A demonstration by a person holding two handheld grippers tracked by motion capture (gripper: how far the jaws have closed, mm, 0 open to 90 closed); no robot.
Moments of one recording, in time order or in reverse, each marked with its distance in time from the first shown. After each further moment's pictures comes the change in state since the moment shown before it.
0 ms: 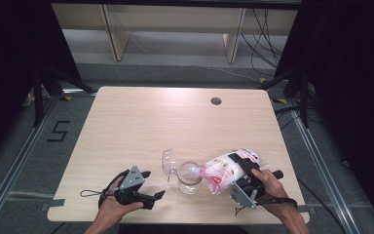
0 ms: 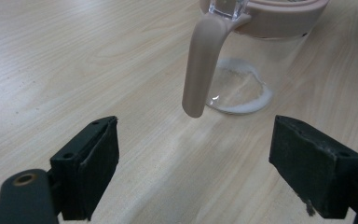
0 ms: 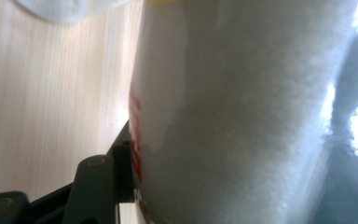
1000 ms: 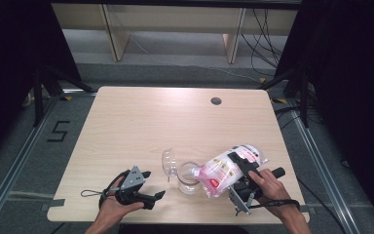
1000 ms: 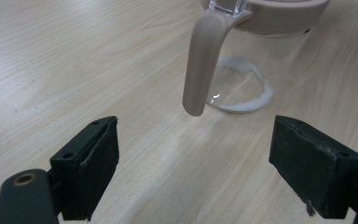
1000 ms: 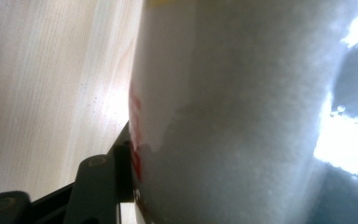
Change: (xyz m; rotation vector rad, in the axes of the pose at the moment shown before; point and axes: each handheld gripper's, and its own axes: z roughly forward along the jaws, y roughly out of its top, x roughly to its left) left arm -0.001 -0.001 0.003 -0.011 -0.003 -0.006; right arm -0.003 0.010 -0.004 0.044 -0.051 -0.159
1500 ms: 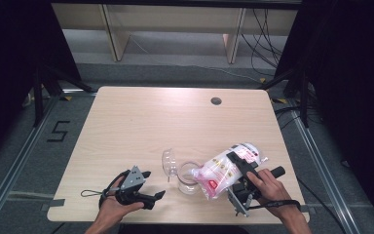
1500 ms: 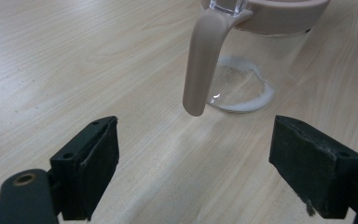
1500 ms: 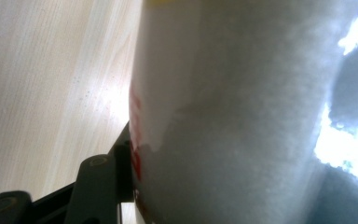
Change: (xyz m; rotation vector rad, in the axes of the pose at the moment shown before) left arm 0.001 0.000 -0.001 0.008 0.004 0.009; right arm -0.005 0.005 -0.001 0.001 -0.025 -0.094
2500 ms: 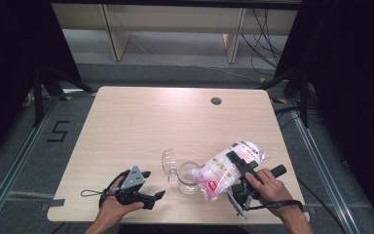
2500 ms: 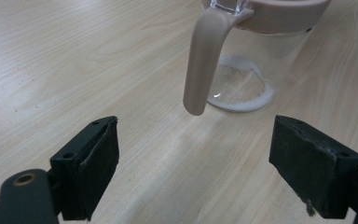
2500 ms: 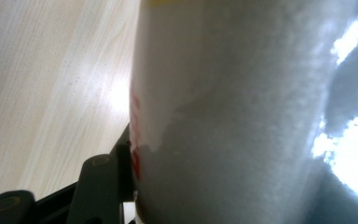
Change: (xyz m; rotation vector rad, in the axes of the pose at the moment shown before) left arm -0.001 0.000 0.000 0.004 0.005 -0.012; right arm -0.006 0.004 -0.003 0.025 -0.020 -0.100
